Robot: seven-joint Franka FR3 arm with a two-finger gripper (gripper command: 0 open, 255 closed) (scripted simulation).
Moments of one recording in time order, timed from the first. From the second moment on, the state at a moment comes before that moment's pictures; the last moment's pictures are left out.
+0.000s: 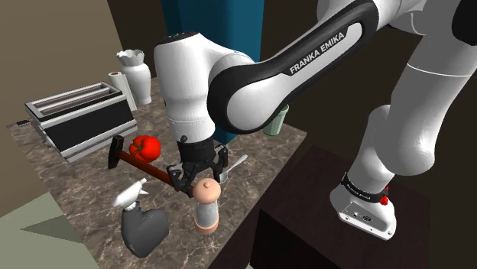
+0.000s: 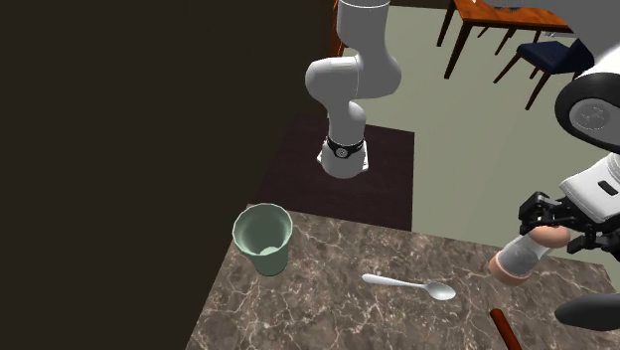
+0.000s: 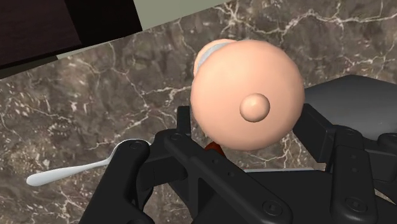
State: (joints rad) arm 0.36 0.04 0.53 -2.08 0.07 2.08 1.10
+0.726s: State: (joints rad) arm 0.36 0.04 0.53 -2.05 0.07 2.04 1.10
